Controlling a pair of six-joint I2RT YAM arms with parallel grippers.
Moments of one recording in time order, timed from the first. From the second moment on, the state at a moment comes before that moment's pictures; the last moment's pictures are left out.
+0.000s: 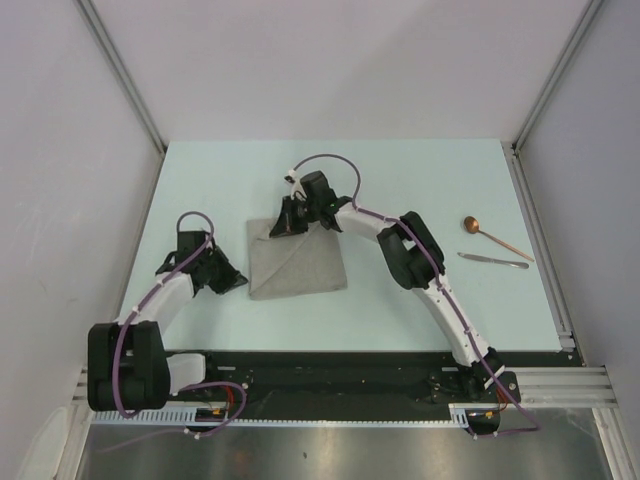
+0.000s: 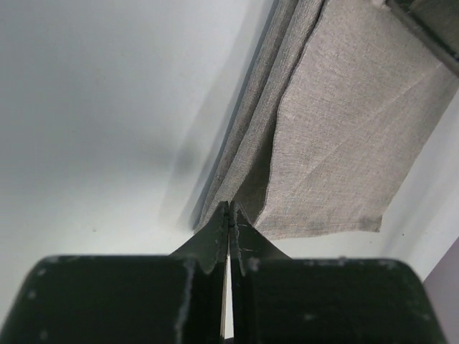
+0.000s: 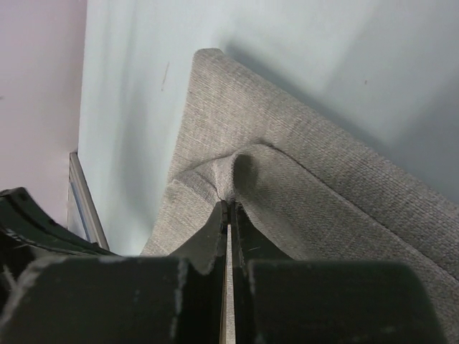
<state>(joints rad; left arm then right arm) 0.04 1.20 0.57 -0.37 0.27 -0.68 0.69 2.56 2.02 -0.07 -0.61 0.67</state>
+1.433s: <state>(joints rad) 0.04 1.17 0.44 -0.29 0.34 -0.67 0.70 2.74 2.35 0.00 -0.63 0.76</state>
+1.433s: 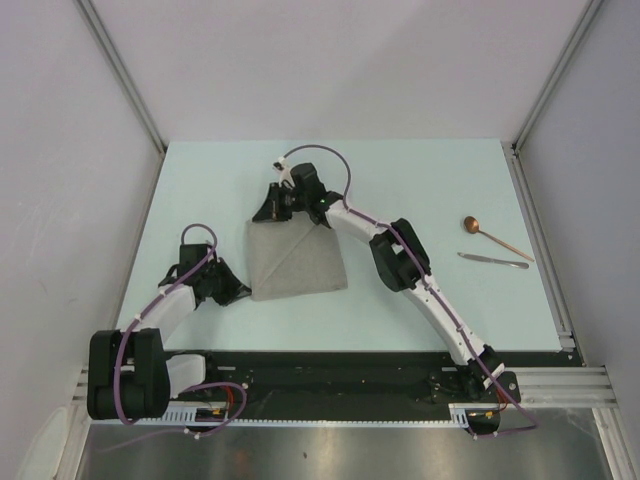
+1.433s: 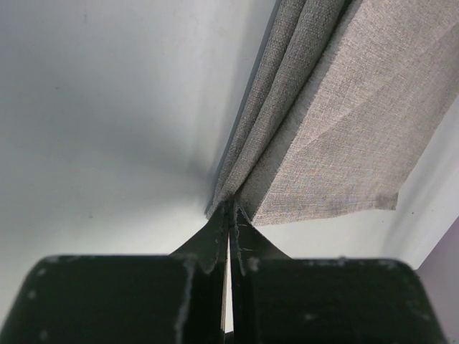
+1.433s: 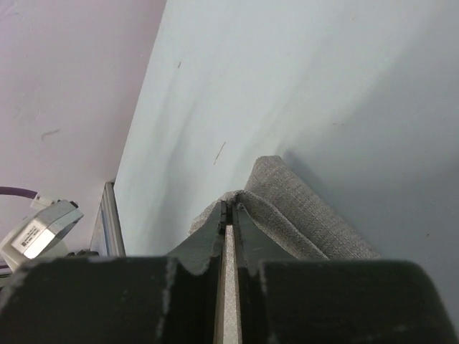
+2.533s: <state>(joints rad) 0.04 1.18 0.51 -0.41 0.38 -0.65 0.43 2.25 1.64 0.05 -0.73 0.67</state>
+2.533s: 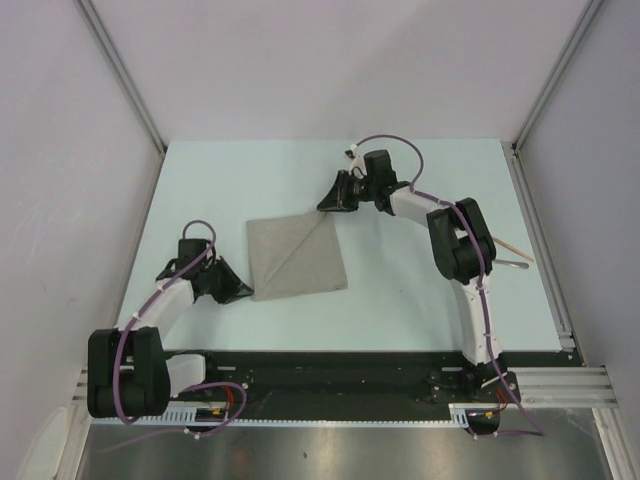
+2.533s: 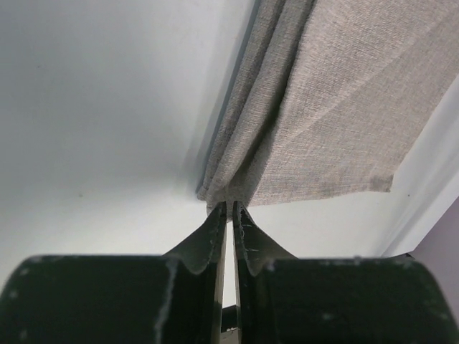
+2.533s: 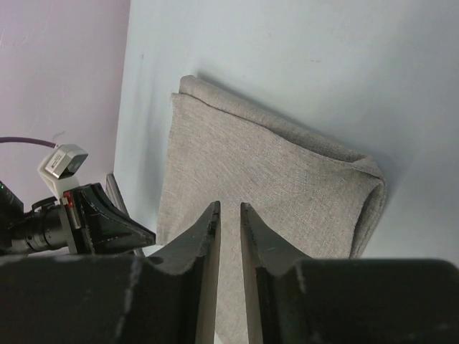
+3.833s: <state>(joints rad) 0.03 1.33 0.52 -0.34 0.42 -0.65 0.42 2.49 1.80 0.12 -0.79 0.70</state>
